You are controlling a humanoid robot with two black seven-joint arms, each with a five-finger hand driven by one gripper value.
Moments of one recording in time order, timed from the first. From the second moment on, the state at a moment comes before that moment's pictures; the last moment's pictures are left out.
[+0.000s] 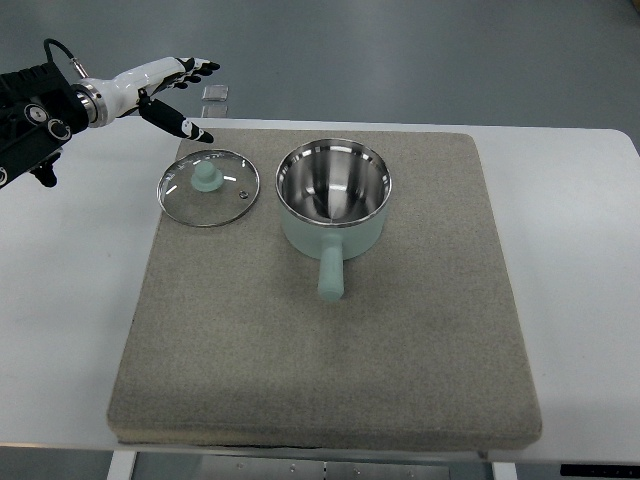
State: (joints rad) left arm -1.10 0.53 -0.32 -0.74 0.89 -0.17 -0.16; right arm 0.04 0.00 -0.06 0.17 0.02 -0.10 0.11
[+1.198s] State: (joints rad) left arm -0.82 0.52 -0.72 -0.74 0.09 -0.48 -0.02; right arm 0.04 0.00 -0.06 0.17 0.02 -0.10 0.11
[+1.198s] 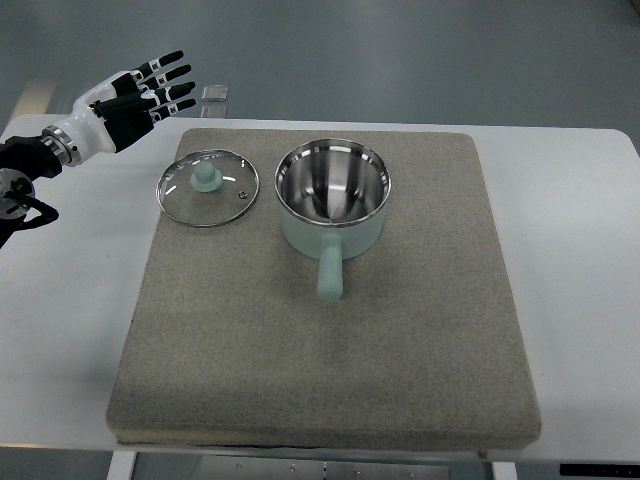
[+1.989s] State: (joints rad) left arm -0.82 0.52 -0.74 -0.64 -0.04 -0.58 -0.01; right arm 0.04 0.00 -0.06 0.17 0.02 -0.10 0.11
